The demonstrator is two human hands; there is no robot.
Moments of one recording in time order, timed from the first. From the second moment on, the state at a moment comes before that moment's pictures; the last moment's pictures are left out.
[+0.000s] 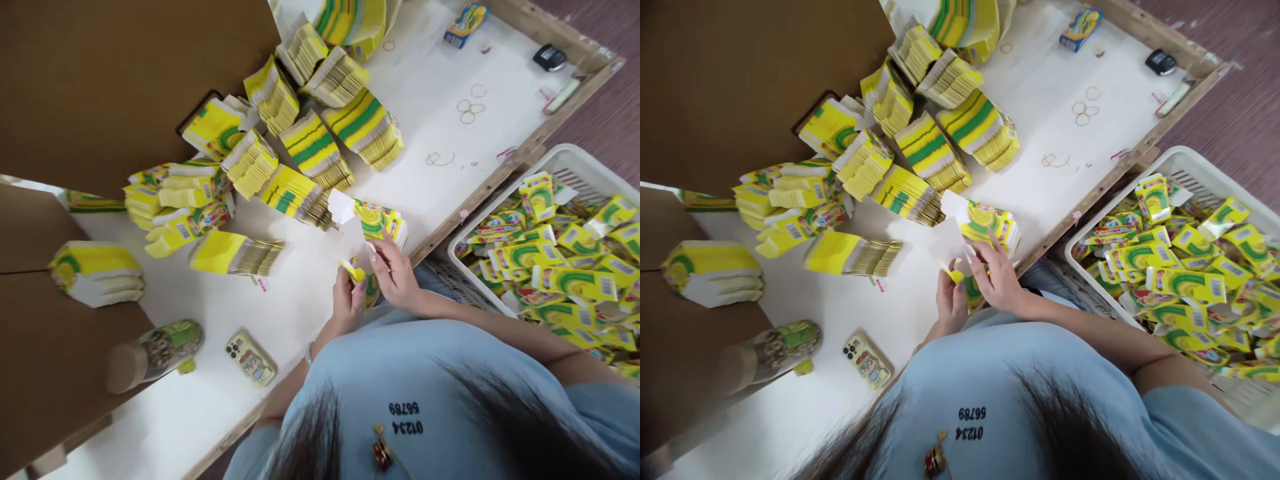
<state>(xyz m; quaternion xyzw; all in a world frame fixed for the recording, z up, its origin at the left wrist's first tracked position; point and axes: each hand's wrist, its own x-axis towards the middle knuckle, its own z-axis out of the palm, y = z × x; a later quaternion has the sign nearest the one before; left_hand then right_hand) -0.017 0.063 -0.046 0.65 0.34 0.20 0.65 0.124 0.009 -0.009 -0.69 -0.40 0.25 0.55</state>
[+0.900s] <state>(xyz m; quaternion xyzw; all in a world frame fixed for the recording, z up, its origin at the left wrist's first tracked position) -0.021 0.061 -0.044 0.58 0.30 0.20 0.73 0.157 -0.030 -0.026 -0.60 -0.44 0.38 0.55</state>
